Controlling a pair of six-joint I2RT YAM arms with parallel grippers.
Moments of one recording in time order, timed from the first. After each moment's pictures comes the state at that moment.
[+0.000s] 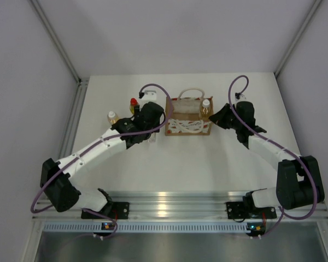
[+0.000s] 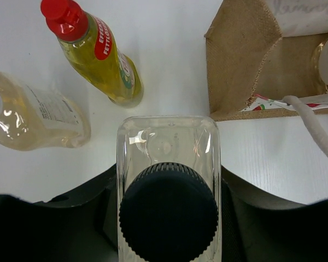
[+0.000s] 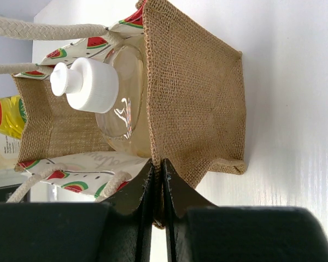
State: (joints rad) left arm -0.79 1.37 1.25 -0.62 -0.61 -0.46; right arm 0.21 1.36 0.76 0.14 -0.25 0.67
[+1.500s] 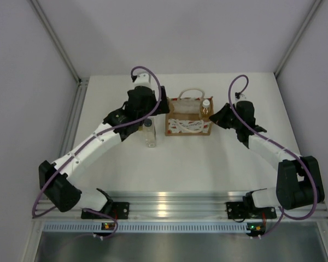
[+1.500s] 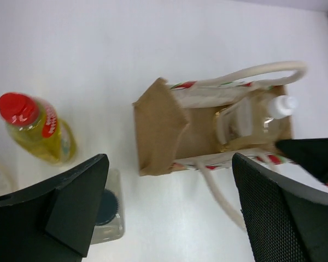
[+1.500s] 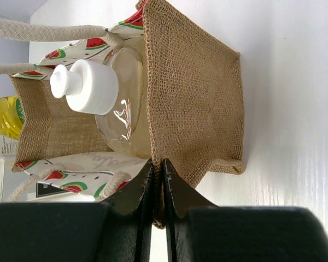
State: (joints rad) left arm -0.67 1.38 1.29 -0.37 -0.38 -0.51; right arm 0.21 1.36 0.77 0.12 -0.24 0.66
